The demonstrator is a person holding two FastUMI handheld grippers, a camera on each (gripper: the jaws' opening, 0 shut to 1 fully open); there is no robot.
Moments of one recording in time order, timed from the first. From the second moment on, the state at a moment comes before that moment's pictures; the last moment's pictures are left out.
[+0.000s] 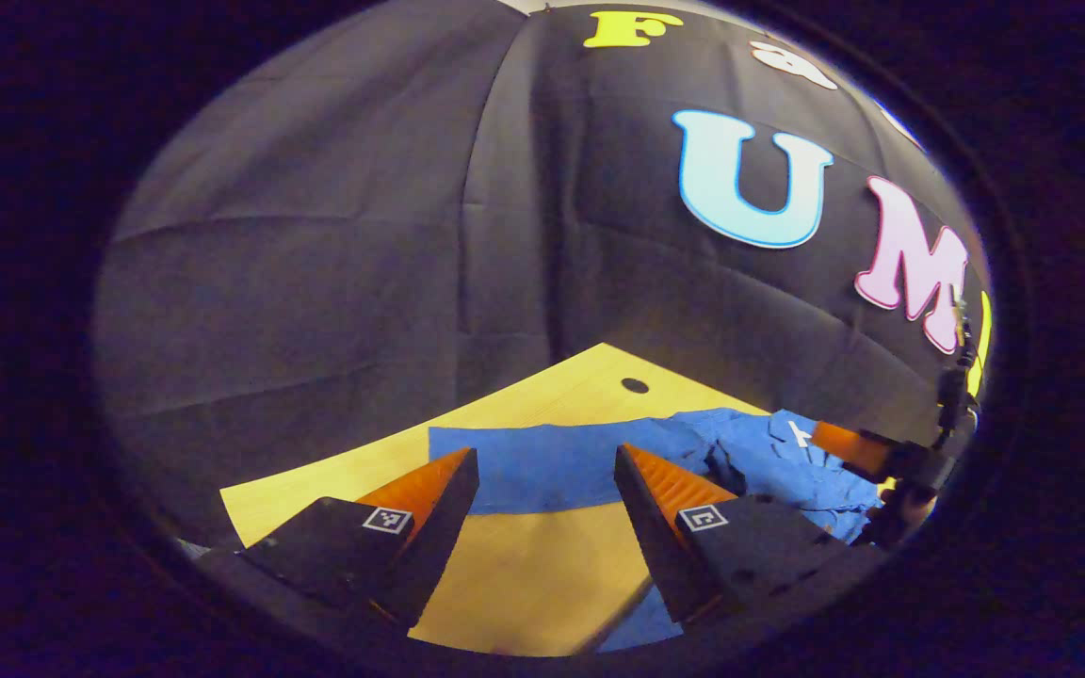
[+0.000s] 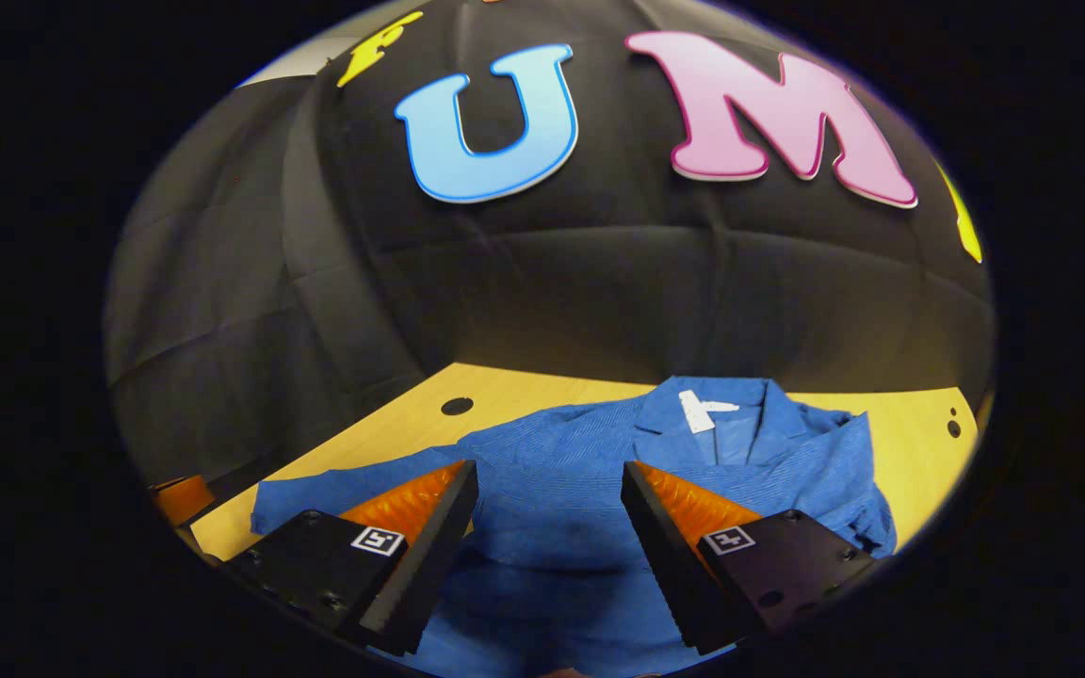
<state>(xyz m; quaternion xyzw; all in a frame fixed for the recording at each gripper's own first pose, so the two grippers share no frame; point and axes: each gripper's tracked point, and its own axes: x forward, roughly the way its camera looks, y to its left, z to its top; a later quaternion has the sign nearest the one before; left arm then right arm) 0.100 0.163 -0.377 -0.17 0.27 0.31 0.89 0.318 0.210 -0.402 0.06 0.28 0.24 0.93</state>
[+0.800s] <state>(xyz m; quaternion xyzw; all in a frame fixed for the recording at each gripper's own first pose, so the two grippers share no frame) 0.135 0.212 -0.491 -0.13 0.45 0.32 0.82 0.222 -0.026 -0.369 -0.04 0.22 0.13 0.97</state>
